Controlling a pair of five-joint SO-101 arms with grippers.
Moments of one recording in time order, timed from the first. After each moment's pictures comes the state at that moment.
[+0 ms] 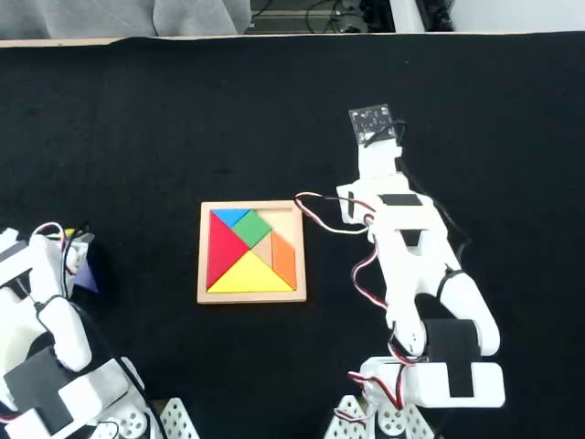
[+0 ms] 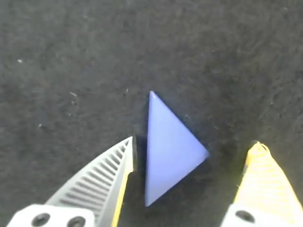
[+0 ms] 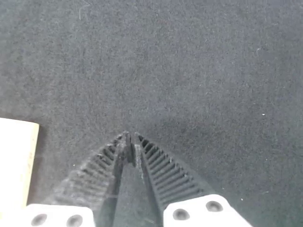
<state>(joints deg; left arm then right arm) -41.1 -12.2 52.9 44.0 37.2 -0.4 -5.4 45.0 26.9 10.8</state>
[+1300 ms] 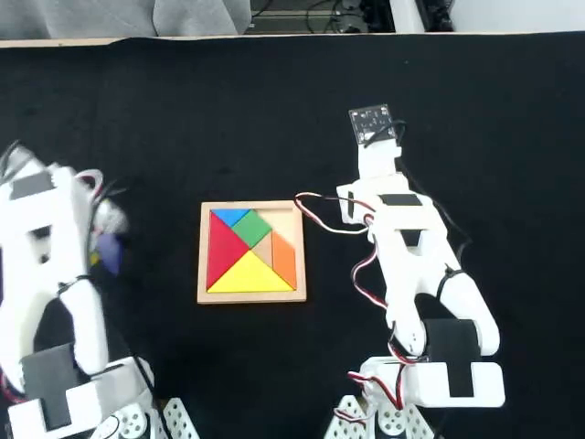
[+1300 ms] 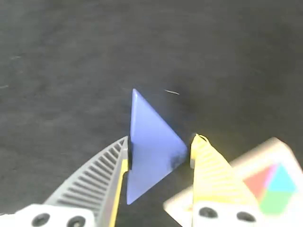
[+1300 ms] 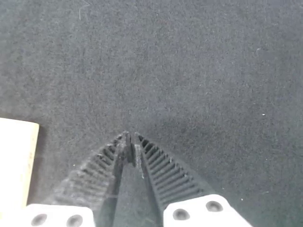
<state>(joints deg) -23.5 -12.2 27.5 76.4 34.2 -0.4 -5.4 45.0 26.9 10.8</state>
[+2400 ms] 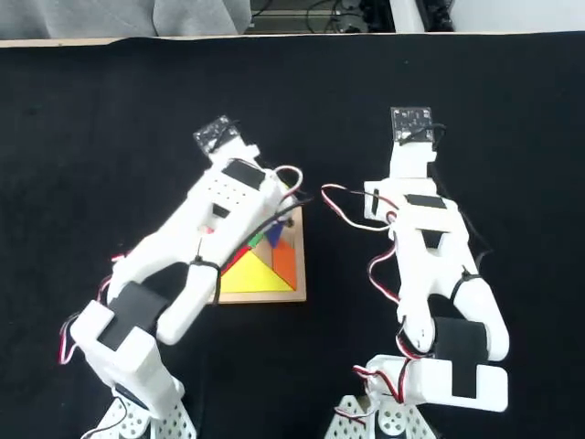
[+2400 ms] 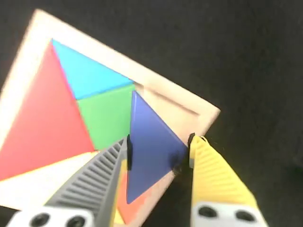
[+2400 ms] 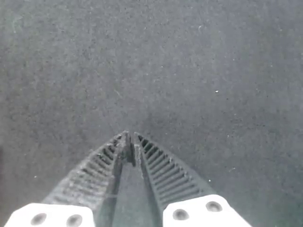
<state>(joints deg) 23.1 10.5 13.2 58.6 58.8 6.9 -5.4 45.0 26.8 6.1</state>
